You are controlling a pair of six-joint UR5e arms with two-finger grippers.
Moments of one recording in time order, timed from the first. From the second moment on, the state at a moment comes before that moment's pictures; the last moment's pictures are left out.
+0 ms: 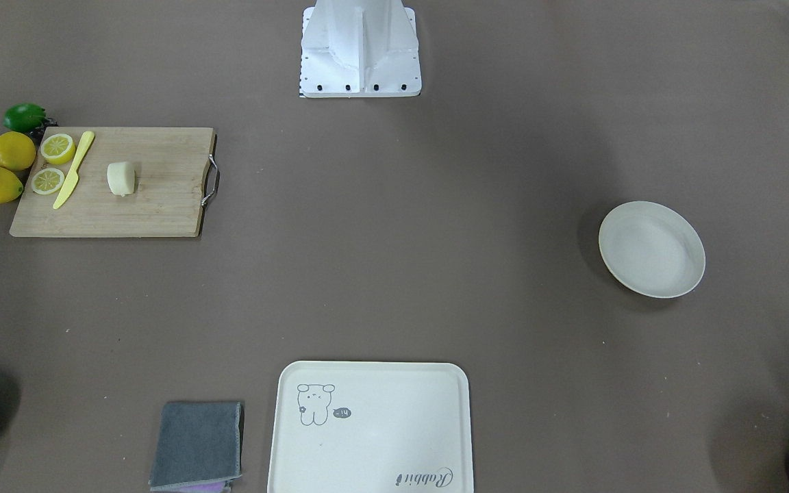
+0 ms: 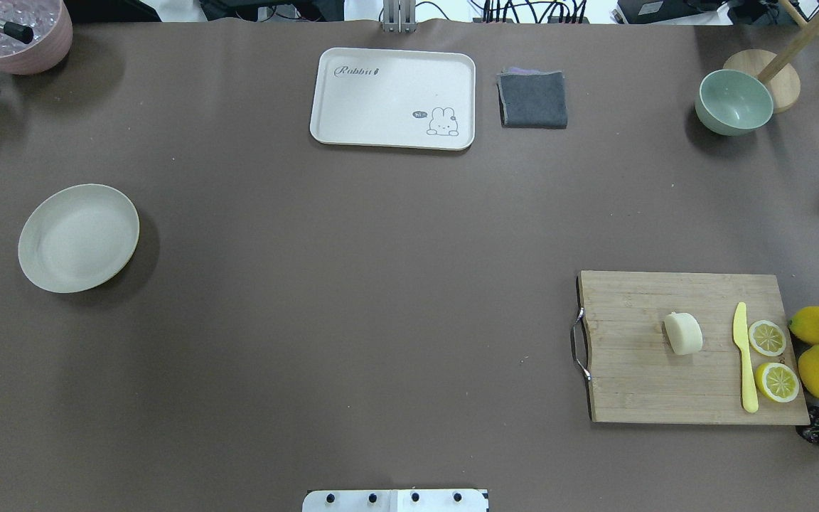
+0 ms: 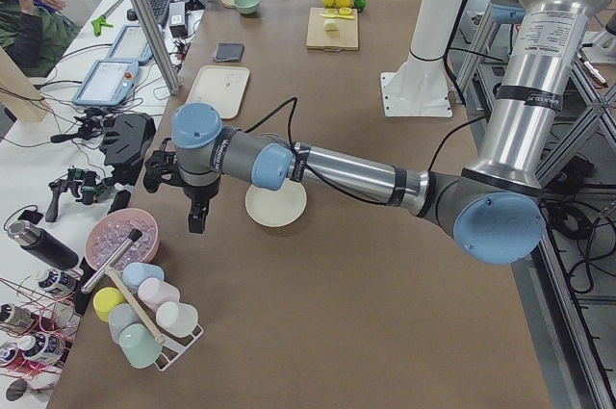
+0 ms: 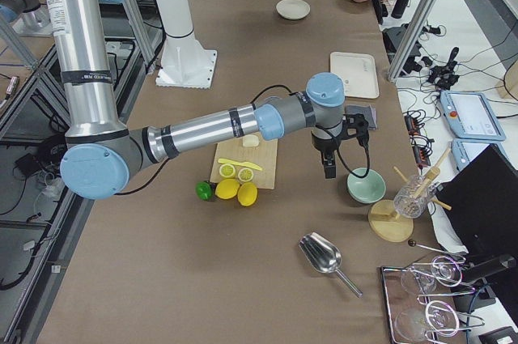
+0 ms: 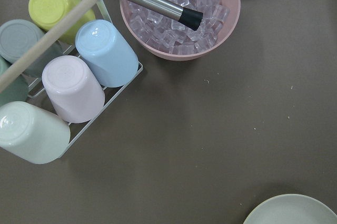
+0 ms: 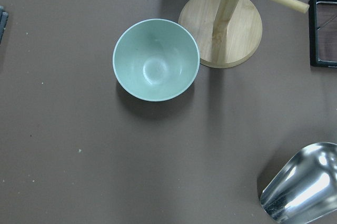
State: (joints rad) left arm -1.58 -1.81 -1.57 -1.68 -2.38 -0.24; right arm 1.45 -1.44 1.74 -1.47 2.31 0.29
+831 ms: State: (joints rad) left arm -1.53 -1.79 -1.57 -1.80 -2.38 -0.23; right arm 1.44 -1.44 1.72 -1.46 2.31 0.29
